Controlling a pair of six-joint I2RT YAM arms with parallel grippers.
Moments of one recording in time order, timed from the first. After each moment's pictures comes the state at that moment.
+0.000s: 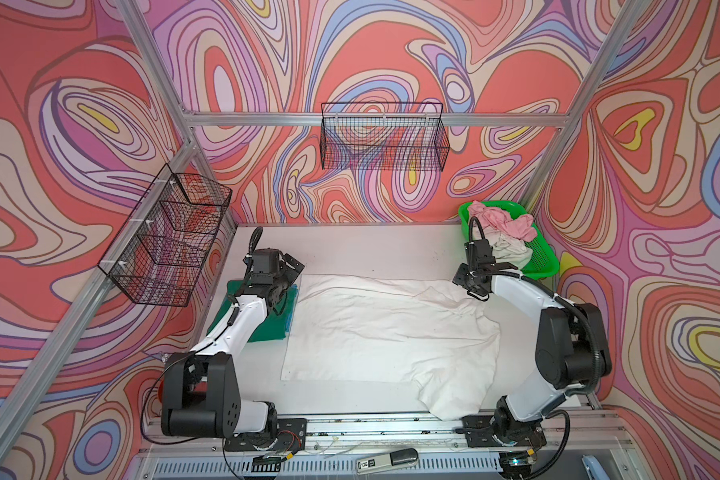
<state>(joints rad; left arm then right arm) -0.04 1.37 0.93 -0.28 0.02 -0.99 0.11 1.72 1.17 -0.48 0.19 0.56</state>
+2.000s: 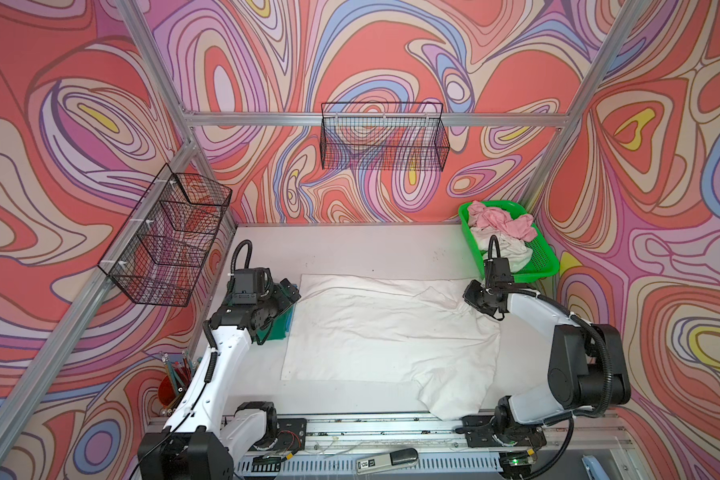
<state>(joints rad) 0.01 1.07 0.85 -0.65 0.15 -0.73 -0.01 1.53 0.90 -0.40 -0.08 0.62</state>
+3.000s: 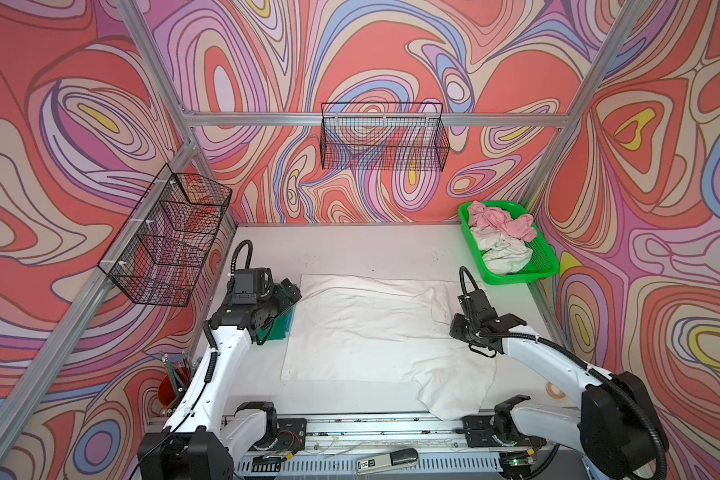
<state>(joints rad) 0.01 1.07 0.85 -0.65 0.18 -0.73 0.32 1.18 0.63 -0.55 0.16 0.68</state>
